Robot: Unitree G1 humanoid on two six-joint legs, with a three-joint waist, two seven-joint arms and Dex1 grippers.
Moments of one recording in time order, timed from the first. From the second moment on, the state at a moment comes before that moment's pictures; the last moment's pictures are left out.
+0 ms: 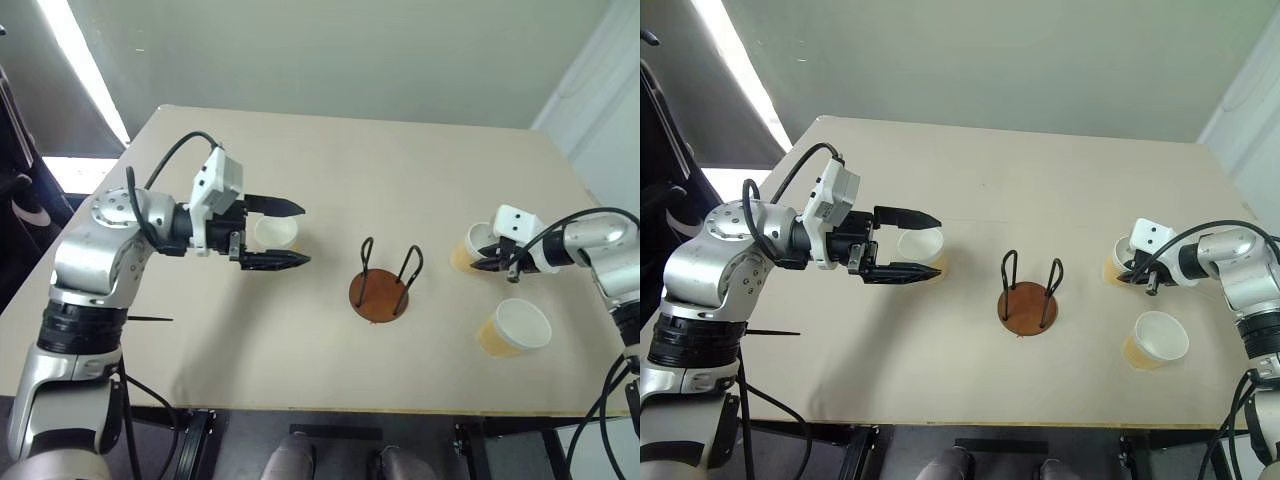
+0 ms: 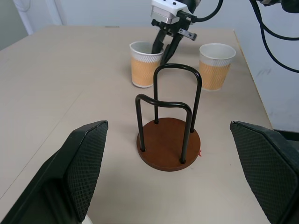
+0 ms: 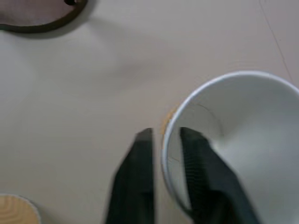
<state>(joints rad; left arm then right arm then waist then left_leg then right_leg) -0.74 0.82 -0.01 -0.02 -0.55 0.53 -1.32 -0.75 -0.93 0.21 0.40 0.00 0.26 1.27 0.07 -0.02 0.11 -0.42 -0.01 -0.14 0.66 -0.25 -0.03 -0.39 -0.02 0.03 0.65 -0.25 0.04</state>
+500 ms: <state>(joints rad) -0.74 0.82 -0.01 -0.01 -0.55 0.53 -1.33 -0.73 -1.04 0.08 -0.12 0.20 0.54 1.32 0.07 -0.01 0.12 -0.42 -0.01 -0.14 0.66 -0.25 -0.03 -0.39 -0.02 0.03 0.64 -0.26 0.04</state>
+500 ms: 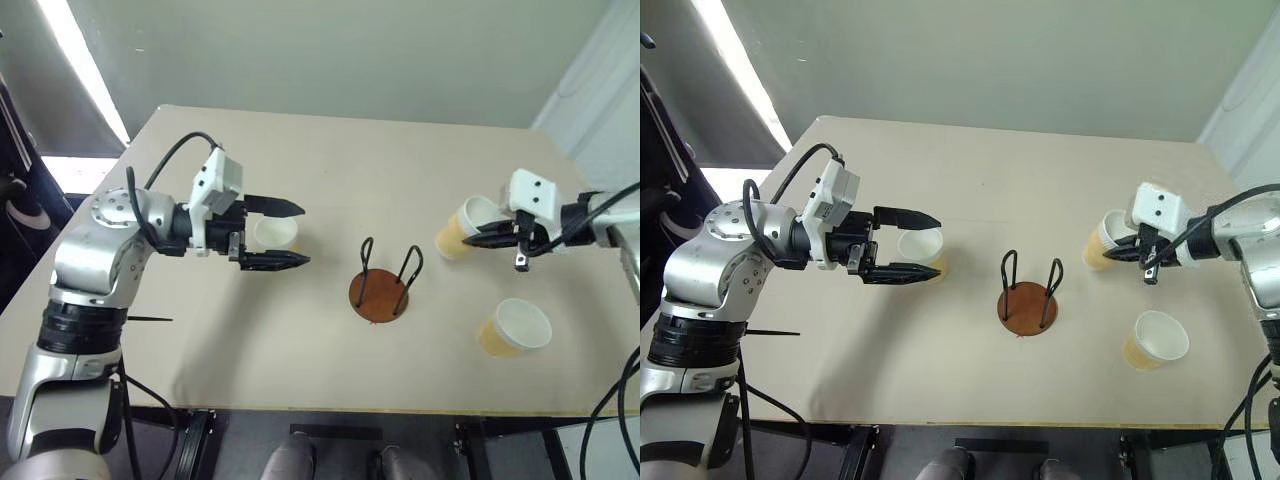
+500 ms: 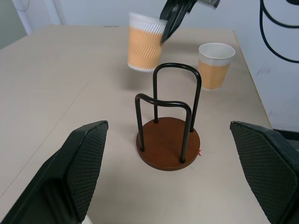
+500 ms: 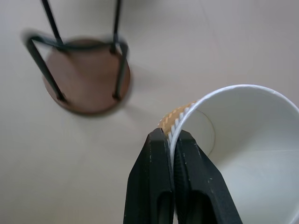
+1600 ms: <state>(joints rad) -0.76 0.80 -0.02 0.04 -0.52 0.50 -1.35 -0.84 -1.03 0.26 -0.44 0.21 0.53 1.36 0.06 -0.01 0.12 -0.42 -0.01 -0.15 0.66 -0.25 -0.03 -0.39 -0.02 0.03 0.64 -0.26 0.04</state>
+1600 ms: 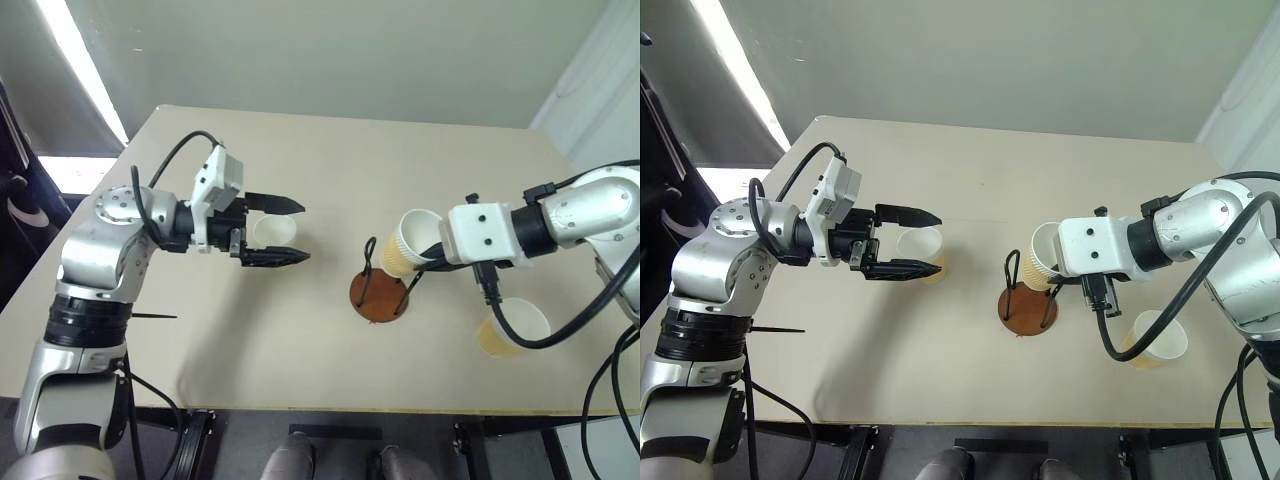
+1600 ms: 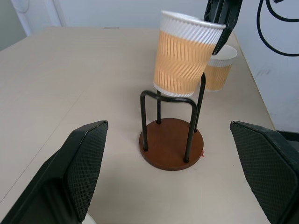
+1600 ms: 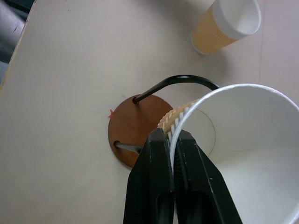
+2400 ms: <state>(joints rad) -0.74 0.80 -0.02 0.03 -0.53 0.50 -1.35 -0.83 -0.98 0.09 -0.49 0.41 0.84 1.28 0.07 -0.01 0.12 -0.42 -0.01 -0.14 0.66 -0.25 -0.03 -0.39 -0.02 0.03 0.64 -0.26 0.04</state>
